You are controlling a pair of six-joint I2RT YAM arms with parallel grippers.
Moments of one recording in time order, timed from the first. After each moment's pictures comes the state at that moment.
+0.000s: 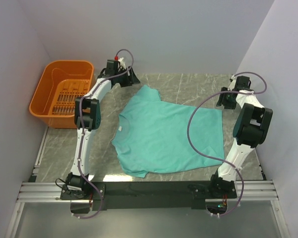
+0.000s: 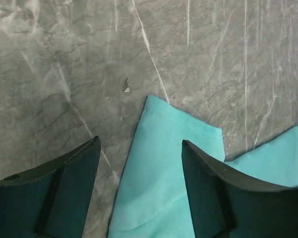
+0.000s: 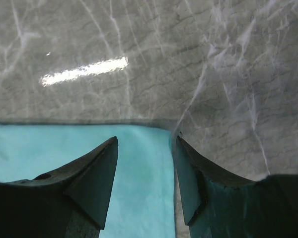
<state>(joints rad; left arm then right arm) -0.20 2.58 2.28 -0.32 0.49 -0.44 -0.31 1.98 1.47 -0.48 -0.20 0.00</state>
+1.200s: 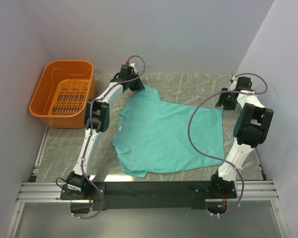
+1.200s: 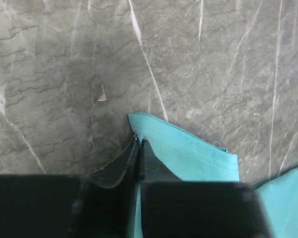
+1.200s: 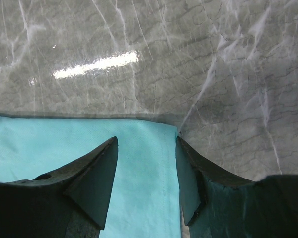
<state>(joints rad) -0.31 2.71 2.40 -0.33 0.32 -0.48 -0.33 2.00 1.48 -0.51 -0.26 0.01</state>
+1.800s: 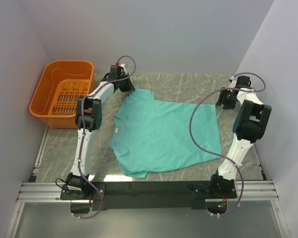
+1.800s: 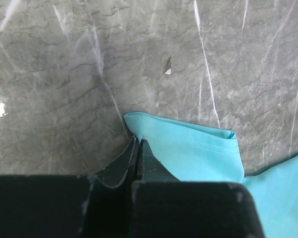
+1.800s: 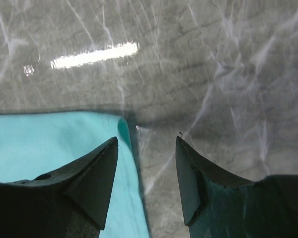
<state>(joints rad) -0.23 2.57 2.16 -0.29 0.34 -0.43 -0.34 2.11 1.59 -0.55 -0.27 -0.03</state>
